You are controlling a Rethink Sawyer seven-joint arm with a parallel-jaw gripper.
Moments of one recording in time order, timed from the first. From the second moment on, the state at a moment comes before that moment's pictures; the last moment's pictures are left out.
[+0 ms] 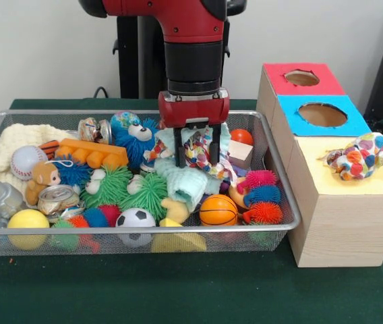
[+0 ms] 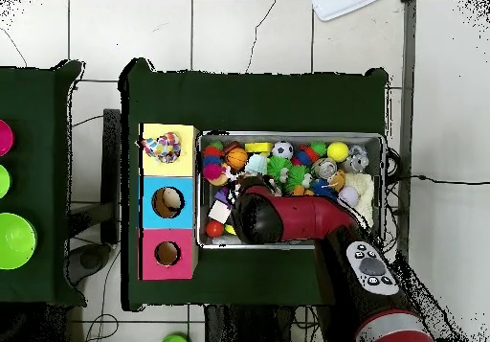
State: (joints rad) arm -0.46 -0.62 0.23 1.81 -0.39 0.15 1.58
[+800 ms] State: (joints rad) arm -0.56 -0.63 0.36 1.88 -0.26 0.15 1.58
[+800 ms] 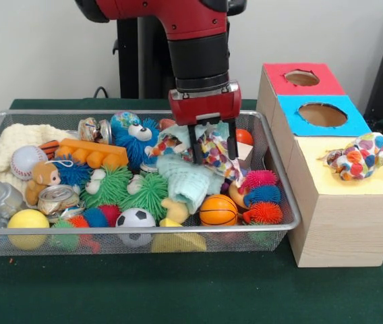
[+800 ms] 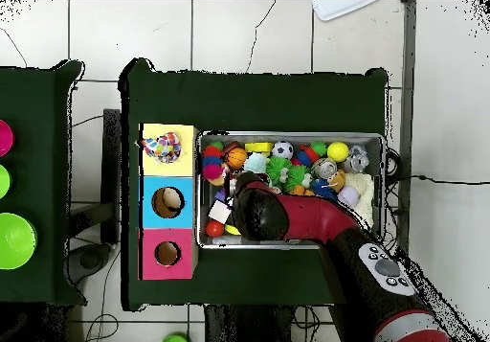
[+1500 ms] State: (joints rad) arm -0.56 -0.65 0.40 1.91 -0.23 0.15 1.58
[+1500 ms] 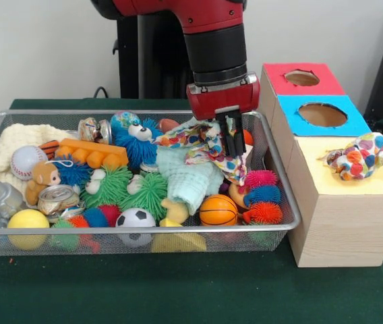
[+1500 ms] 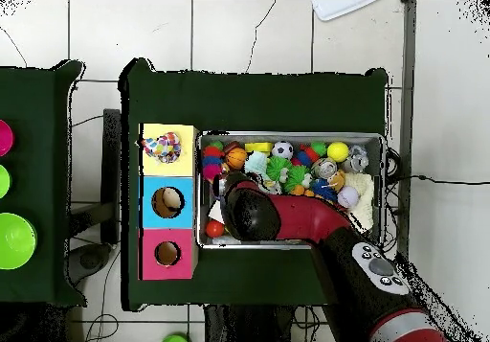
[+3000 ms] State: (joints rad) arm -0.57 -0.91 0.51 2.08 0.00 0.34 1.58
